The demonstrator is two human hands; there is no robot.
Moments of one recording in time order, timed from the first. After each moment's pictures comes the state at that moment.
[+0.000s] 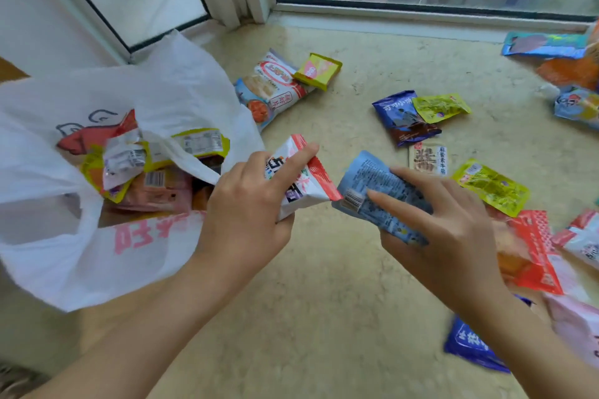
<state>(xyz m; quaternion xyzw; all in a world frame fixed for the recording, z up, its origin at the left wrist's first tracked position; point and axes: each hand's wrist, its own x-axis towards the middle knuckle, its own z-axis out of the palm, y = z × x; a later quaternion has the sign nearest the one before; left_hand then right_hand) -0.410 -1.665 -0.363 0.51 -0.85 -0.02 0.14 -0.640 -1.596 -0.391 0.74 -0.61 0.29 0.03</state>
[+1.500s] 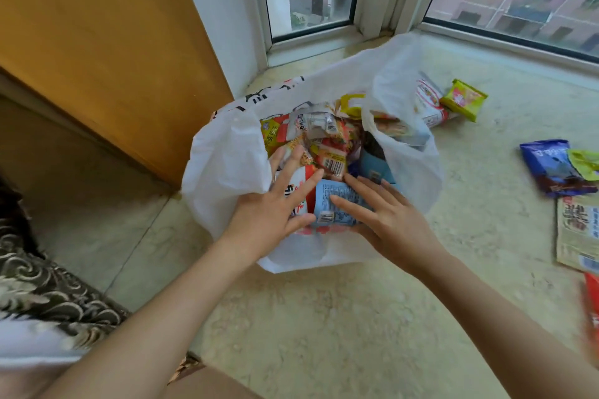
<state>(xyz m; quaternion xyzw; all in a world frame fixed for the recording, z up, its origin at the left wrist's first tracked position) -0.177 -1.709 -0.436 0.53 -0.84 0.09 -0.05 -0.421 -1.703 -0.455 0.89 -0.43 0.14 -0.04</state>
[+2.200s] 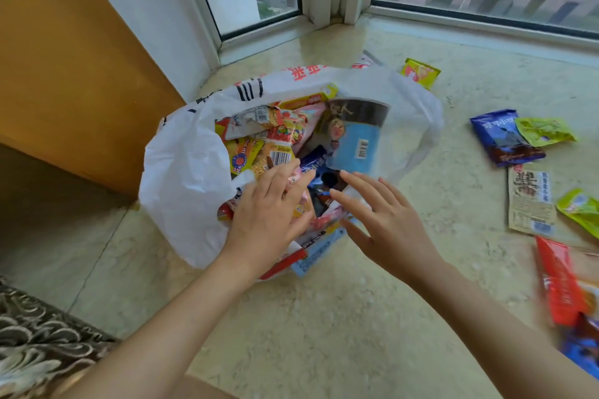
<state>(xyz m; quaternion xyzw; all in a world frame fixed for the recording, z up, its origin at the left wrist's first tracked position) -0.257 -1.692 -0.428 0.53 -0.84 0.00 0.07 -0.474 -1.668 -0.449 0.84 -0.51 0.20 -0.03</state>
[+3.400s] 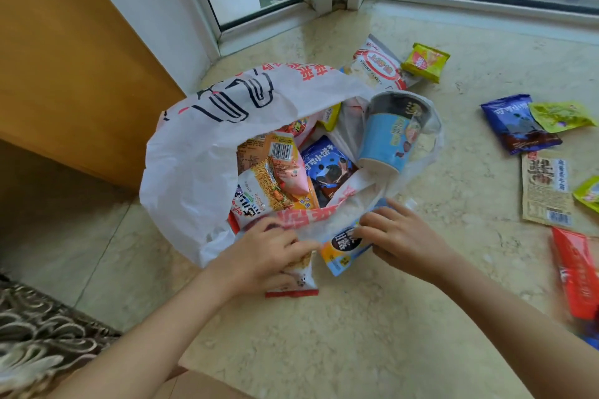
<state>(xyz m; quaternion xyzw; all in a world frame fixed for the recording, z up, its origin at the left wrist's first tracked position) -0.213 -1.666 -0.477 0.28 -0.96 -0.09 0.04 -0.508 -1.662 -0.503 0.92 -0.38 0.11 -0.07</state>
